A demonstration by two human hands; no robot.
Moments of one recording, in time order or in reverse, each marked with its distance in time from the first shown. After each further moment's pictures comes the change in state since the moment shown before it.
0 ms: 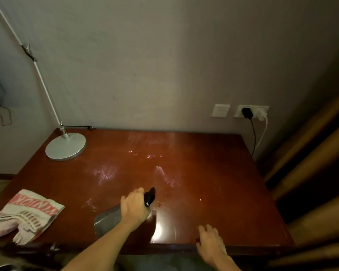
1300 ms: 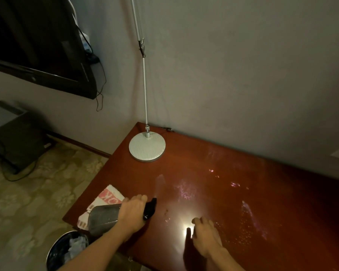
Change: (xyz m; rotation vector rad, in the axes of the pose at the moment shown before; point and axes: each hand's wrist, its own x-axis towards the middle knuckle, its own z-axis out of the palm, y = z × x) left_hand 0.069 -0.302 -0.073 0.277 -0.128 -0.094; right_hand 0.112 -0.317 -0.024 -0.132 -0.059 -0.392
